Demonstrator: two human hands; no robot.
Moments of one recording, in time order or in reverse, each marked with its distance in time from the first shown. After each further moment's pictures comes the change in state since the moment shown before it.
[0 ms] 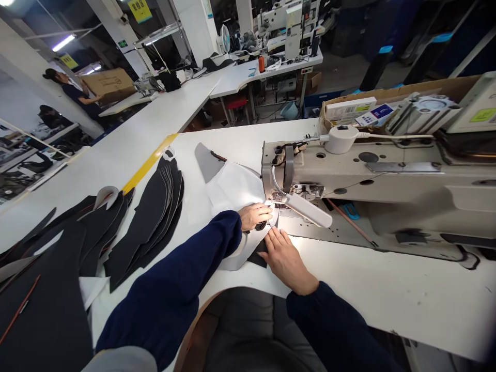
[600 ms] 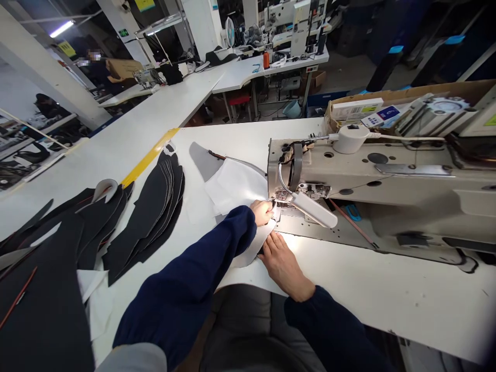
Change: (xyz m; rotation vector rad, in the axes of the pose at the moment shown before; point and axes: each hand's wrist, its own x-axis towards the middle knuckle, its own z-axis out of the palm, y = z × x) left_hand 0.041 0.033 -0.029 -0.359 -0.115 -0.812; right_hand -0.005 -0.015 -0.005 0.009 -0.023 -0.070
